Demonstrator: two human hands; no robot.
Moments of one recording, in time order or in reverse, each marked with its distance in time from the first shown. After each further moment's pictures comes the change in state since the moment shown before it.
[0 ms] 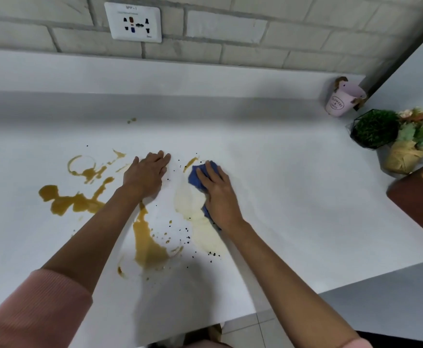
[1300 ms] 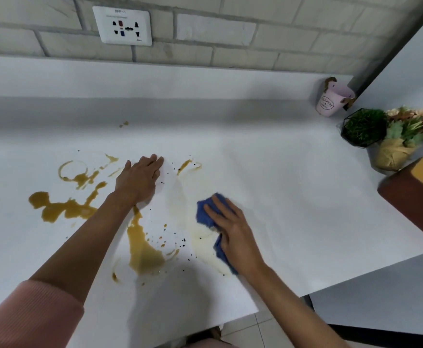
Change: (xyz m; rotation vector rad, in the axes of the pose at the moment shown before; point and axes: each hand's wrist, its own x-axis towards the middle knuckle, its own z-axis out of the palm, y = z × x) left_hand -0.001 -0.002 0.002 -0.049 0.007 -0.003; right_hand -0.086 0.009 -0.005 0.118 0.117 0.019
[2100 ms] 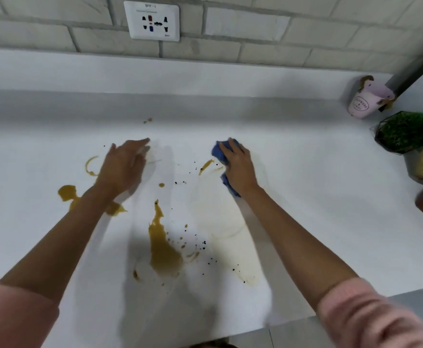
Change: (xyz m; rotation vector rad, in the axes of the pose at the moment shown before) left_hand -0.022 -0.058 -0.030 -0.332 0.366 -0.019; right_hand 0.161 0.017 0.012 -0.167 -0.037 0.068
